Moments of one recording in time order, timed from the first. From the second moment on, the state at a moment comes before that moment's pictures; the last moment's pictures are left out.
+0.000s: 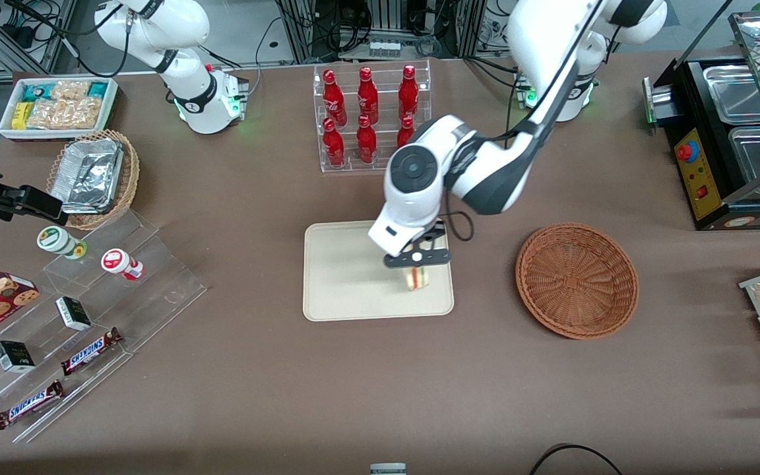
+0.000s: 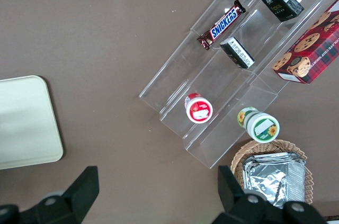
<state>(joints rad) -0.65 0.60 -0.12 -1.41 0.04 1.94 -0.82</state>
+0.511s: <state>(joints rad) -0.75 0.74 -0.12 -1.37 0.06 2.06 -0.83</state>
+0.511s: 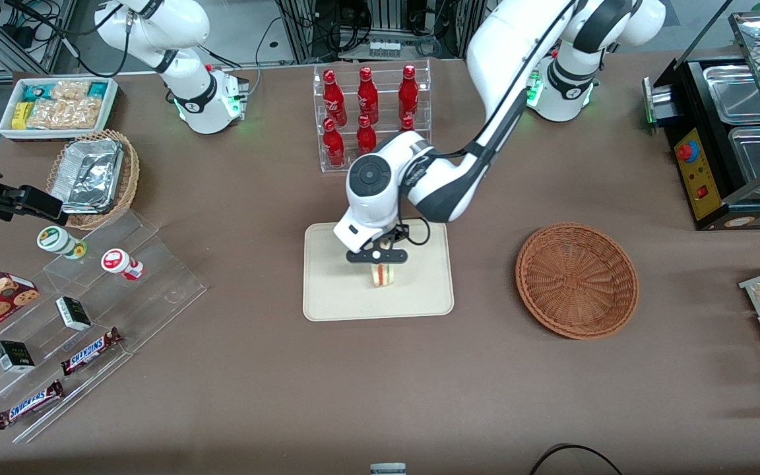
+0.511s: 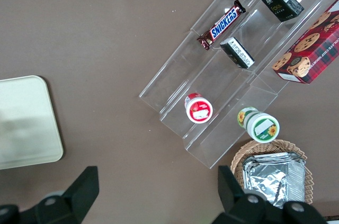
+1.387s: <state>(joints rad) -0.77 0.81 -0.12 -1.37 0.15 2.11 -0.85</state>
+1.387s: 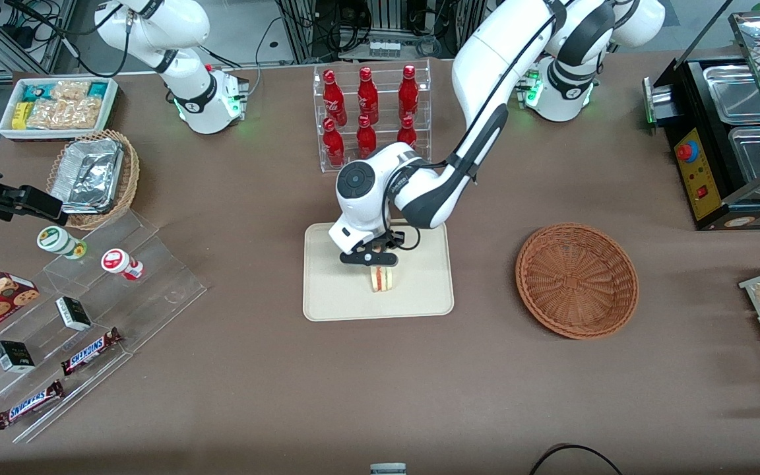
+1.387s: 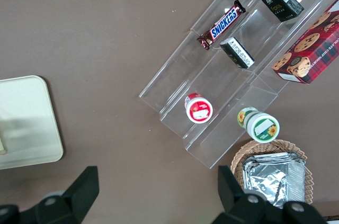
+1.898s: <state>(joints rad) -0.77 0.81 -0.12 -1.36 0.16 2.11 -0.85</state>
